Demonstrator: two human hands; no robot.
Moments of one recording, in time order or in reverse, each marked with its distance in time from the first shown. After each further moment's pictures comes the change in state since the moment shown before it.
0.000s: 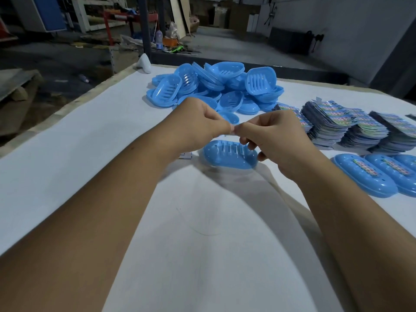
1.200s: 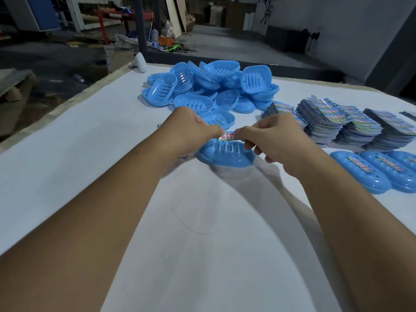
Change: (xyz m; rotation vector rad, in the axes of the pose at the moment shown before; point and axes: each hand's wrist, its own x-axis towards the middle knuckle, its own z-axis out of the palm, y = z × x) left_hand 0.013 -0.023 0.013 -0.062 0.063 -0.162; right_hand 0.008 0.011 -0.009 -0.155 0.026 0.148
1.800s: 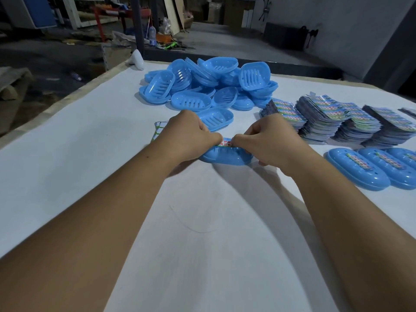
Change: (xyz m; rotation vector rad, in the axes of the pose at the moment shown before) left_hand -0.003 -0.005 0.013 0.175 0.077 0.060; right_hand 0.003 0.005 0.007 -0.257 0.007 -0.070
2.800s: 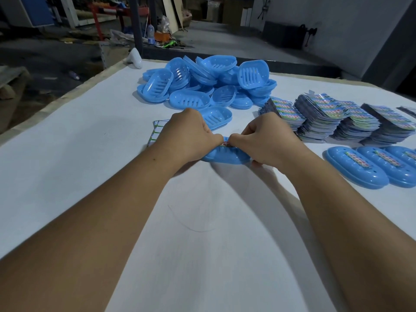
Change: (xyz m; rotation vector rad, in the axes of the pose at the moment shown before) left_hand -0.003 0.007 0.004 0.227 0.058 0.071; right_hand 0.000 -0.002 0.003 -0.110 0.021 -0.011
